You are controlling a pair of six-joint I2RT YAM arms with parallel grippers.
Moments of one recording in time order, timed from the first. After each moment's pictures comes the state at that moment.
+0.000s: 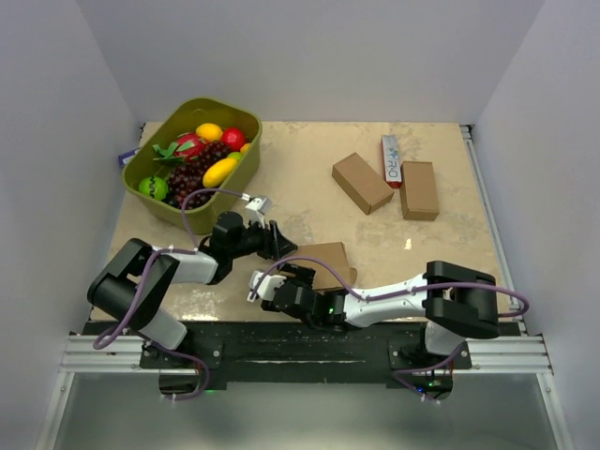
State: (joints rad) left arm -0.49 1.56 0.46 0.71 0.49 -0.49; right arm 1.38 1.62 0.78 0.18 0.64 -0.29
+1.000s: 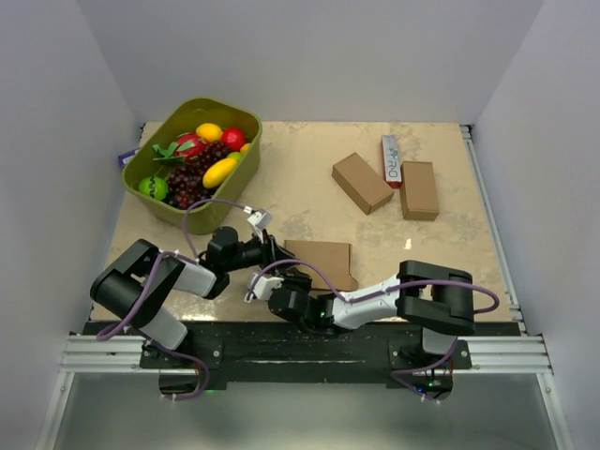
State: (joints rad) left arm -0.52 1.58 0.32 1.00 0.65 -0.52; right arm 1.38 1.76 0.78 0.32 0.78 -0.35
